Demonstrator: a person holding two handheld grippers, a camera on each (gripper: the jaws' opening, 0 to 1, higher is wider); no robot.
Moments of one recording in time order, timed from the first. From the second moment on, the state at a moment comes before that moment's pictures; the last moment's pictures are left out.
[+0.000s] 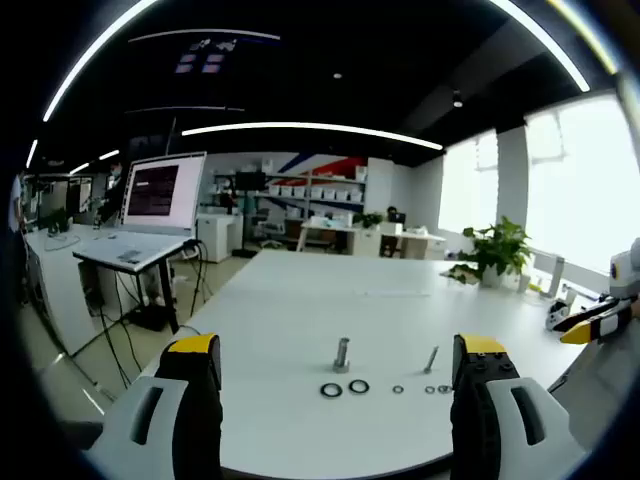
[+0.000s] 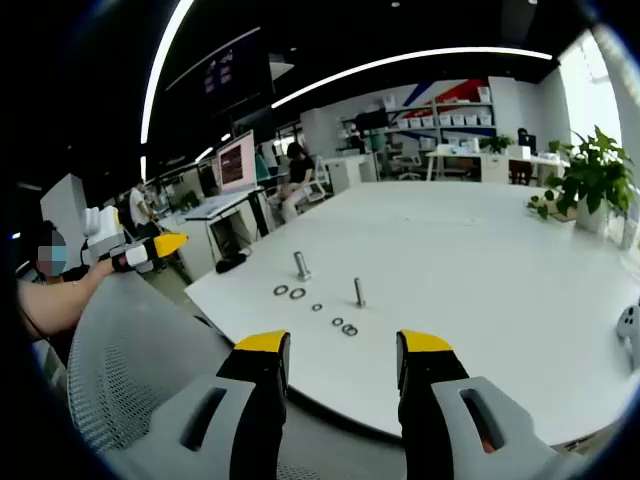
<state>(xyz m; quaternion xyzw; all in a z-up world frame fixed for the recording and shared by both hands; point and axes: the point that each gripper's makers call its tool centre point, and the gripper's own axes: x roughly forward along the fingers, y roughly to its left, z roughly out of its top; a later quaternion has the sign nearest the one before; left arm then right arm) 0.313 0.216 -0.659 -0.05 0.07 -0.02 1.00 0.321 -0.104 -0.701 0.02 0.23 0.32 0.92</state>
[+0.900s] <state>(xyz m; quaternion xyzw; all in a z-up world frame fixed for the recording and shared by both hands) 0.314 0.217 -0.655 -0.07 0.06 -0.01 1.00 0.323 -0.104 -0.699 0.02 0.22 0.32 0.92</state>
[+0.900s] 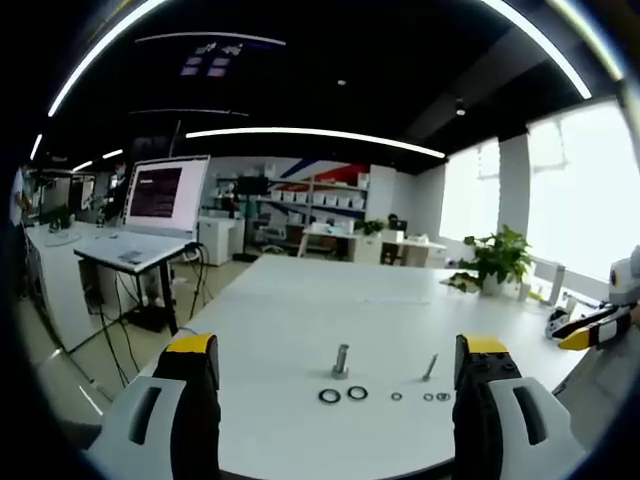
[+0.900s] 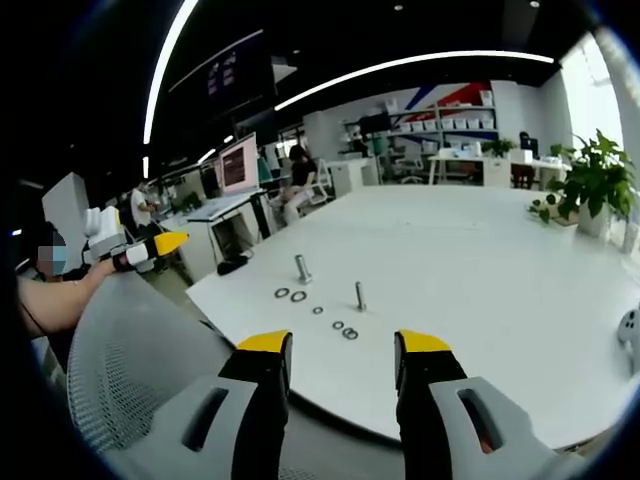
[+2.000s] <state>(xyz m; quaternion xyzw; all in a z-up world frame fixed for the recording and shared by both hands) 0.314 0.218 -0.652 -0.08 0.05 -0.02 1.00 0.321 -0.102 -0.699 0.02 0.22 0.33 0.92</state>
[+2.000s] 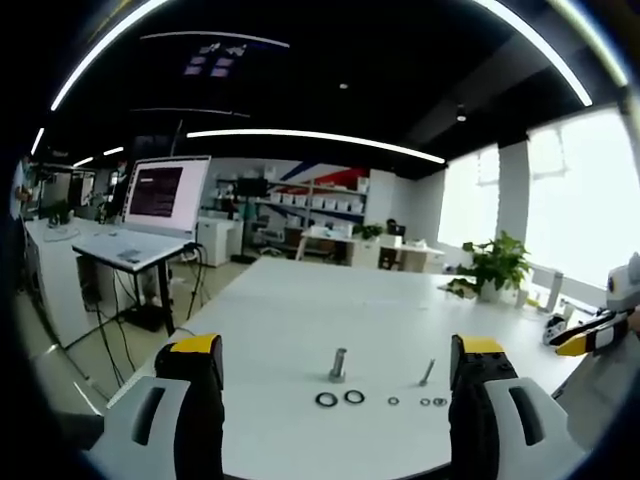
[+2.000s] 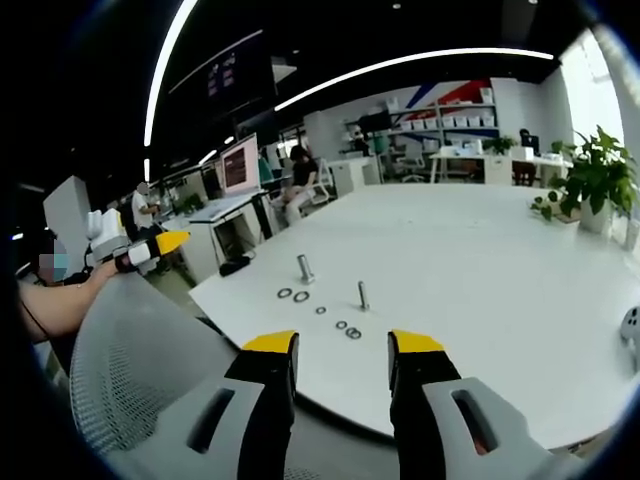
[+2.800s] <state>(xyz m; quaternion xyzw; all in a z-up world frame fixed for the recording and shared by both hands) 0.314 0.216 -0.655 -0.07 0.06 -0.03 1.00 0.322 -0.104 -0.707 0.01 0.25 0.32 0.92</state>
